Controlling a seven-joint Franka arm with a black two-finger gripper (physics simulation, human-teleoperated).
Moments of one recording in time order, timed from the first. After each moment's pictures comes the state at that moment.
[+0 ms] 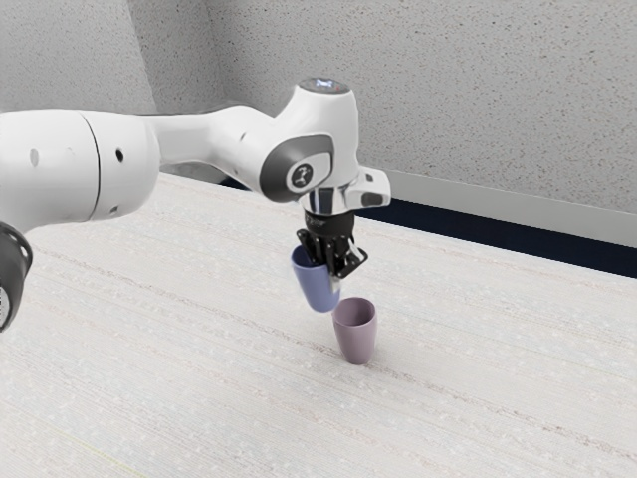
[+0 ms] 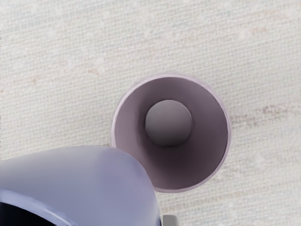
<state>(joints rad) -0.42 0.36 0.10 -1.61 0.02 1.93 -0.10</state>
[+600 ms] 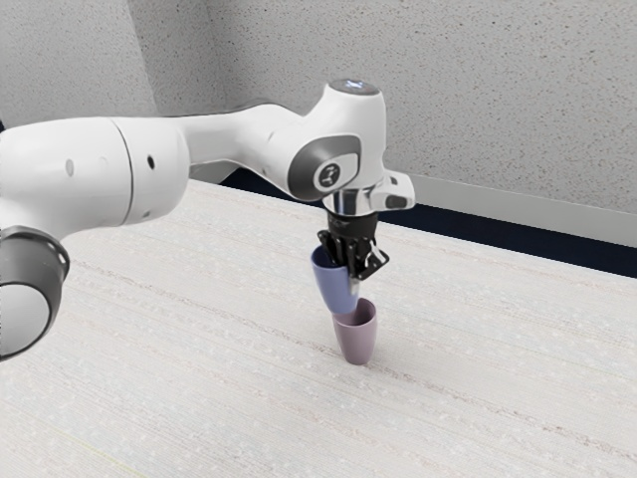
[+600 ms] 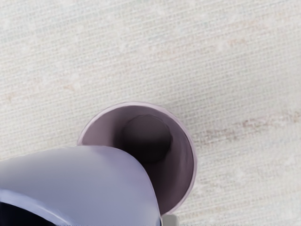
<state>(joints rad) -0.43 0.46 0.08 -1.47 0.02 1.87 -0.11</state>
